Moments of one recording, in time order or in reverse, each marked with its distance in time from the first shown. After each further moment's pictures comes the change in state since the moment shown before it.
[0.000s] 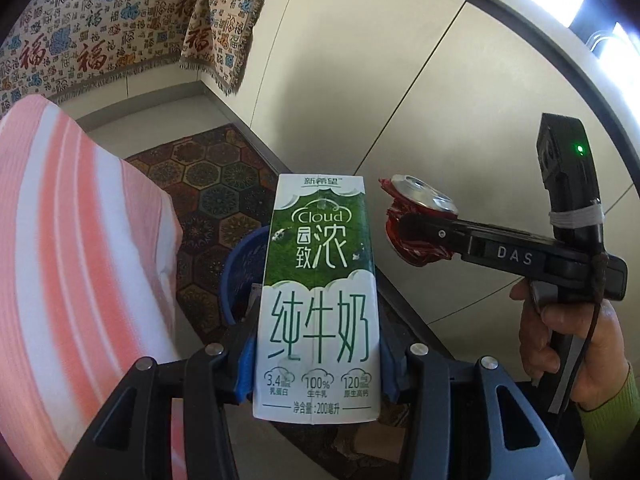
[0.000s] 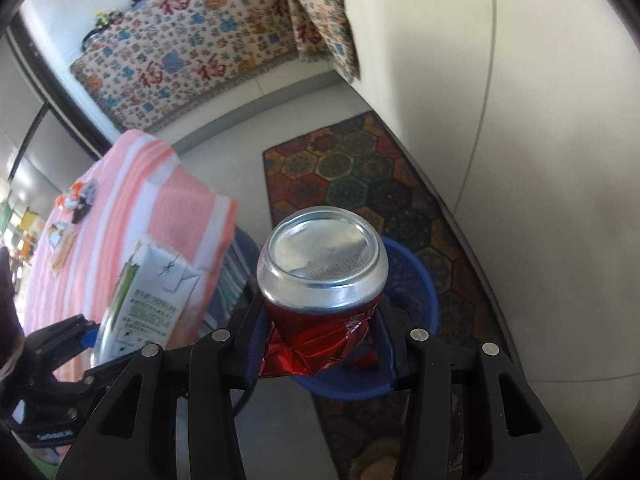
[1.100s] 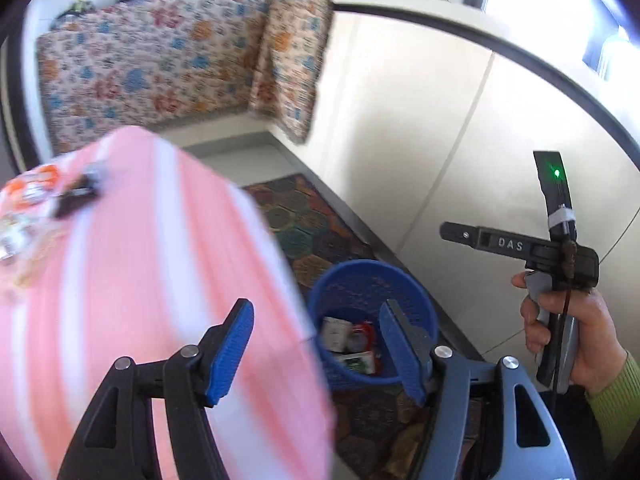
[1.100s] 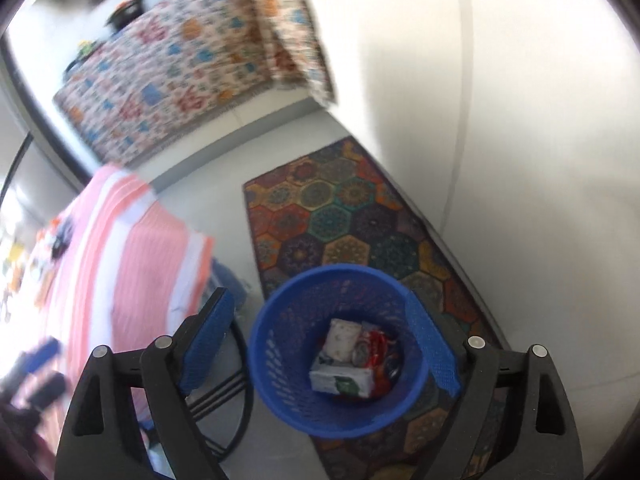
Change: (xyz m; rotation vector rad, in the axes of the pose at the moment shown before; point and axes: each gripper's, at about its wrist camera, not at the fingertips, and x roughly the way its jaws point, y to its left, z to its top) left arm -0.099 0.033 -0.053 -0.013 -0.227 0.260; right arm 0.006 0.026 0.006 -0.049 -0.141 -0.052
